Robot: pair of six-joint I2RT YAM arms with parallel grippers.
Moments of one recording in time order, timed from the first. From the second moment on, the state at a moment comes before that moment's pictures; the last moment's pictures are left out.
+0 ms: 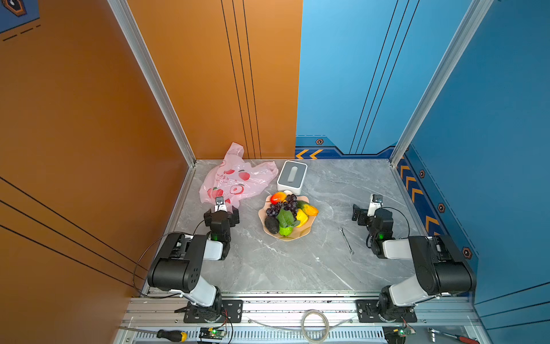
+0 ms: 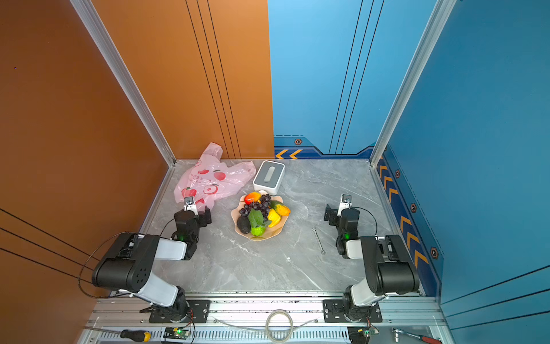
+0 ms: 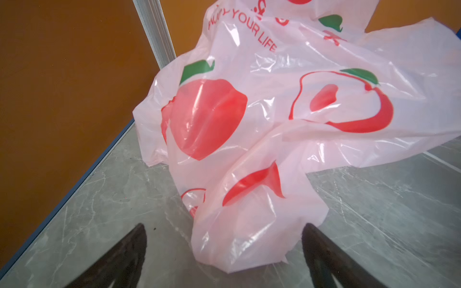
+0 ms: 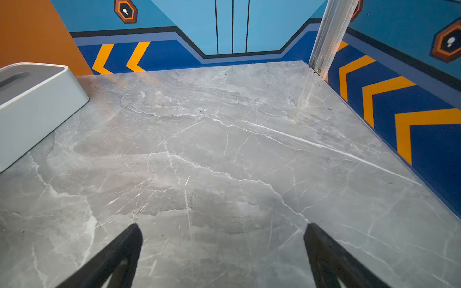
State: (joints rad) left arm -0.08 1.56 0.34 0.87 -0.36 -0.02; right arm 0.03 1.53 0.35 0.82 0.12 0.07
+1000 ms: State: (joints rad) left arm -0.08 1.56 0.34 0.87 -0.36 -0.02; right arm 0.02 1.53 0.35 0.82 0.12 0.07
